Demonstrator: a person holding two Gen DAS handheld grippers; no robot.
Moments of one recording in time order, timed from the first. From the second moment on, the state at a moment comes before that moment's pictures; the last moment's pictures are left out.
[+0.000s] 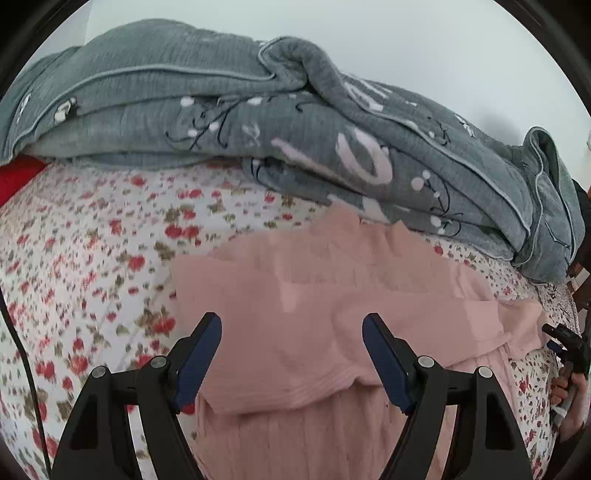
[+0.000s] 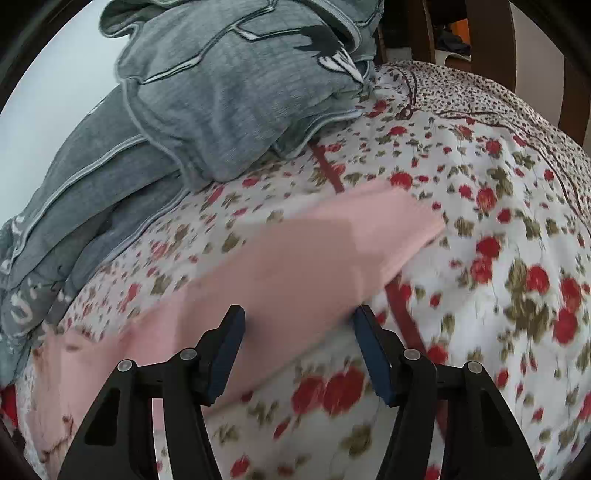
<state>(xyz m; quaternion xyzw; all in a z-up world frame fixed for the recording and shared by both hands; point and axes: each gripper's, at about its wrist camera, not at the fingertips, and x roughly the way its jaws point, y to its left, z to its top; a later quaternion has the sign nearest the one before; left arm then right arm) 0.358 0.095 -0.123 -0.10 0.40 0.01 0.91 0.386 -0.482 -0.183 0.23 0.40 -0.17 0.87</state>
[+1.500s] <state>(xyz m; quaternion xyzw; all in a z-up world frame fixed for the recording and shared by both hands) 0.228 0.279 -0.119 -0.19 0.39 0.06 0.90 0.320 0.054 -0.142 -0.20 0.32 0.32 0.87</state>
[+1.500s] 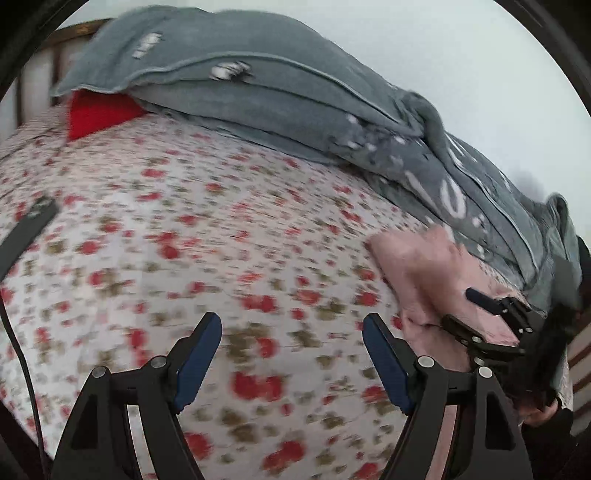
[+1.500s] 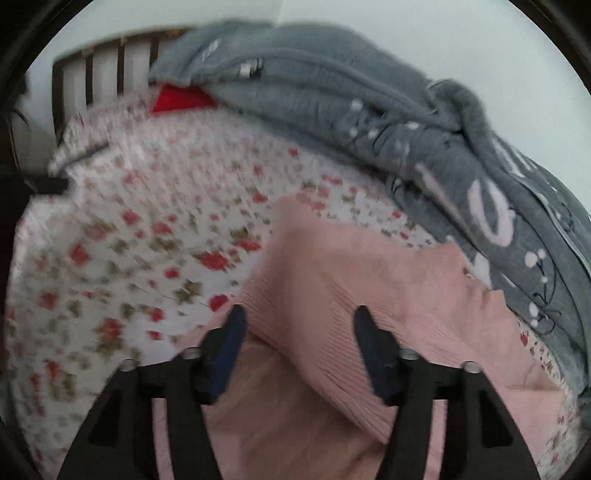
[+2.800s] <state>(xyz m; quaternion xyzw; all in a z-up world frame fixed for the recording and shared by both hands) 0.383 0.183 -0.156 -0.11 0.44 0.01 0.89 0.412 -0.202 -0.173 -0.03 0.43 0.07 0.90</state>
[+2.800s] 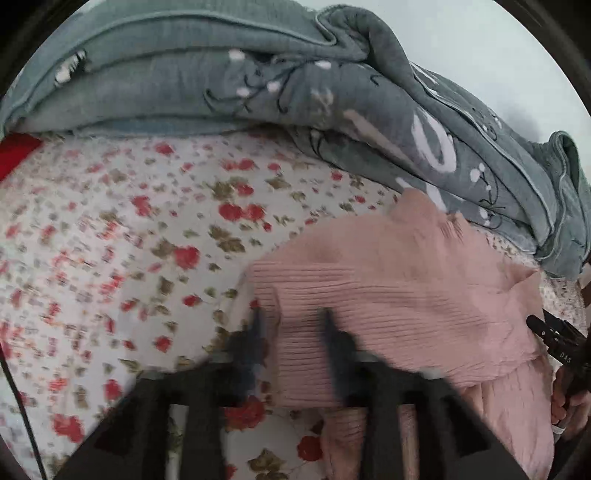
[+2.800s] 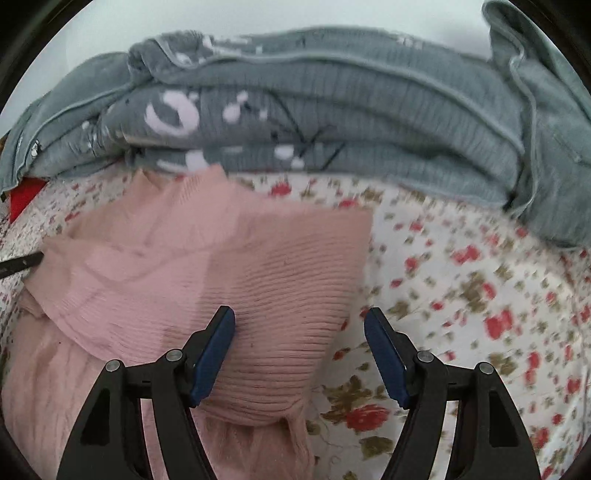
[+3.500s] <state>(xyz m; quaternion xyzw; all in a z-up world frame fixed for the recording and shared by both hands) 0.241 0.162 -0.138 -0.13 0.45 -0.03 0.88 0.224 -0.244 -0.117 0.04 0.40 0.01 0.92</state>
